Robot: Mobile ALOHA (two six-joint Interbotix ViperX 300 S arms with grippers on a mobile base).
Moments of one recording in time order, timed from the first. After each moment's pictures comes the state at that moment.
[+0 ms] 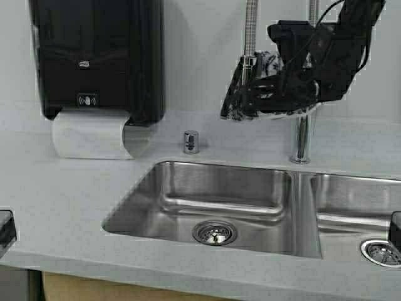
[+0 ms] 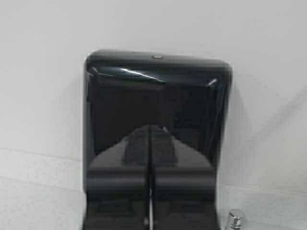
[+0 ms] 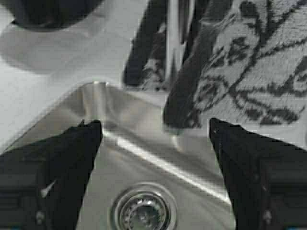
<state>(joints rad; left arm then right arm) -0.01 -1.33 1.33 -0.01 -0.24 -0.08 0.34 0.46 0.65 -0.05 -0.85 0.05</state>
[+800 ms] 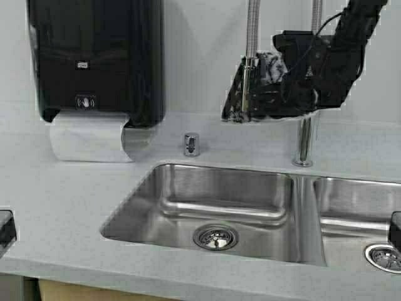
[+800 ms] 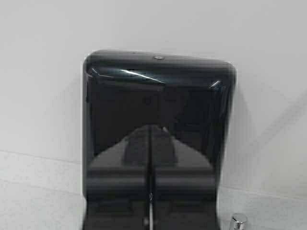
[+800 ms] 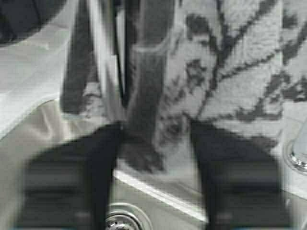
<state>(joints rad) -0.01 -1.33 1.33 -0.02 -0.24 -0.08 0.29 0.54 0.56 -0.04 -0.85 0.06</state>
